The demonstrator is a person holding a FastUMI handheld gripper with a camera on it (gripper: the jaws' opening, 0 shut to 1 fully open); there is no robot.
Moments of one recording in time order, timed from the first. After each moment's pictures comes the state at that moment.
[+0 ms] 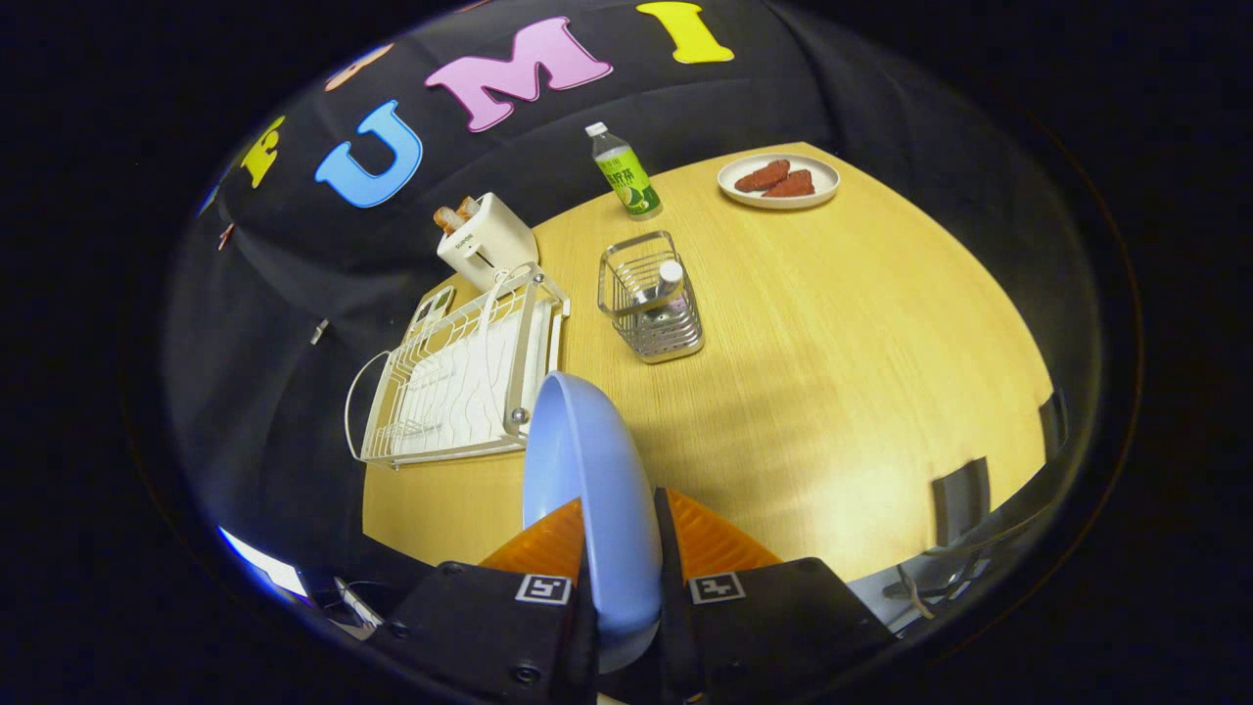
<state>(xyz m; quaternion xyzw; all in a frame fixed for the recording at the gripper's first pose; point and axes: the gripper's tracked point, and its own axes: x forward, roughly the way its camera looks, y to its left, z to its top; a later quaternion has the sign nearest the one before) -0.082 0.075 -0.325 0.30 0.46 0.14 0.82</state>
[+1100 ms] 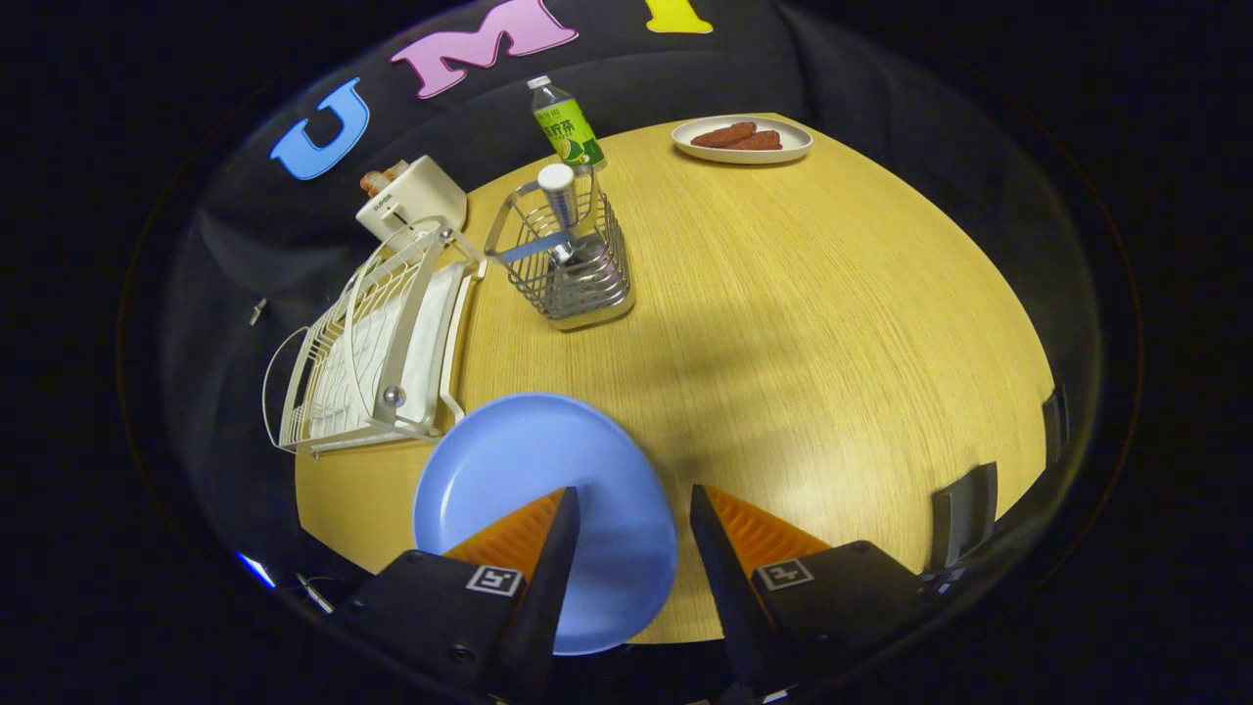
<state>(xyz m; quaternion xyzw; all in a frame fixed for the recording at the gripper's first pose) -0.066 0.051 -0.395 0.23 0.49 0.08 0.84</state>
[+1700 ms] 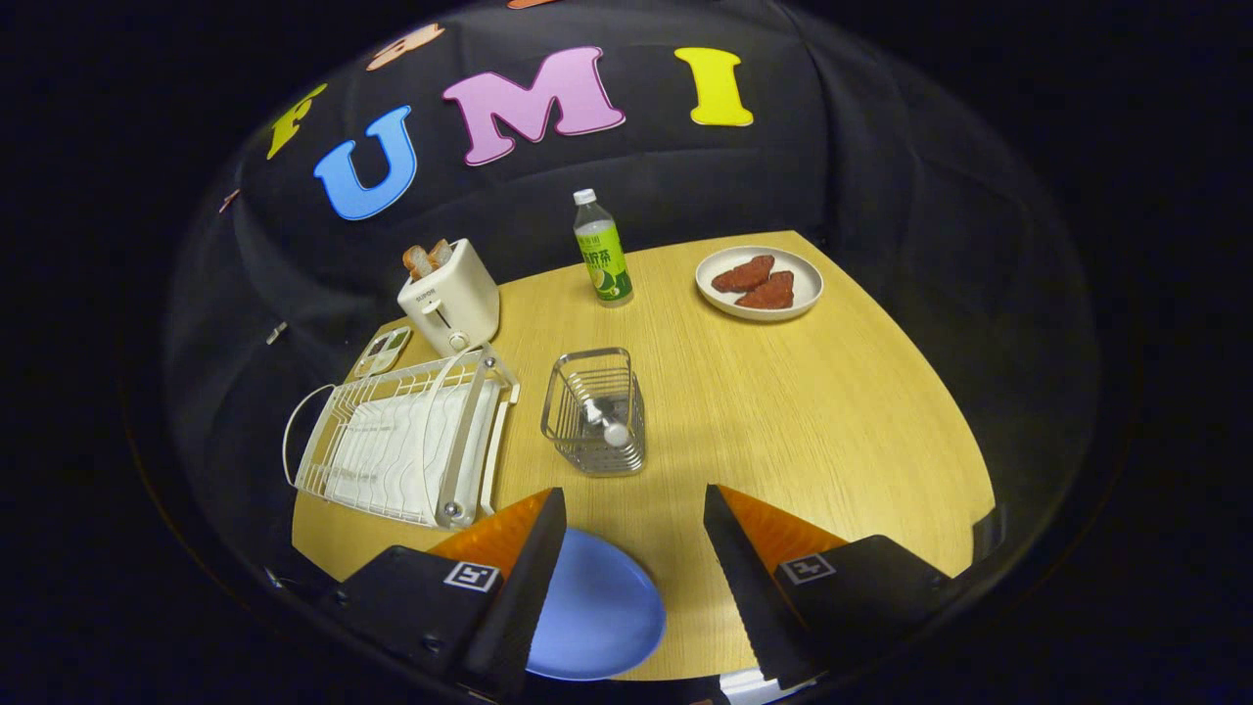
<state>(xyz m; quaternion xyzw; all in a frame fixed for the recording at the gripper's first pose) 0.017 0.012 -0.293 0.17 0.36 0.09 0.91</state>
